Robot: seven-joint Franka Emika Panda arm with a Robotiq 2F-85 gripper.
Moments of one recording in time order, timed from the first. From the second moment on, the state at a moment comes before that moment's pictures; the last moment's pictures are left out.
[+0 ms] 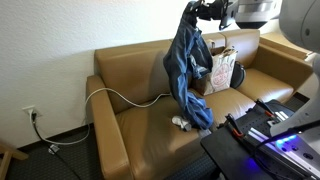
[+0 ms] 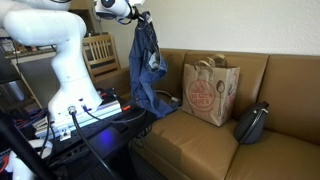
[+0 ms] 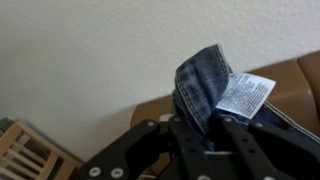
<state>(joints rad) 2.05 1.26 -1.81 -2.63 2.59 2.19 2.10</state>
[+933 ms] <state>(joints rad) 2.04 0.72 -1.58 -2.51 2.54 2.06 1.75</state>
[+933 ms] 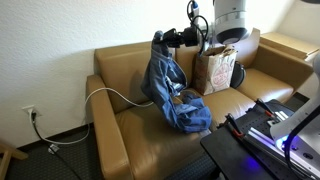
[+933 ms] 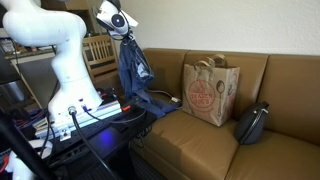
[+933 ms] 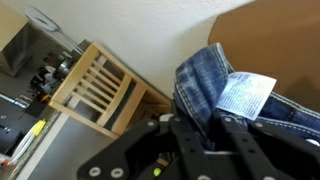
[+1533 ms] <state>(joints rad) 2.06 0.43 -1.55 -2.51 2.40 2.18 1.57</state>
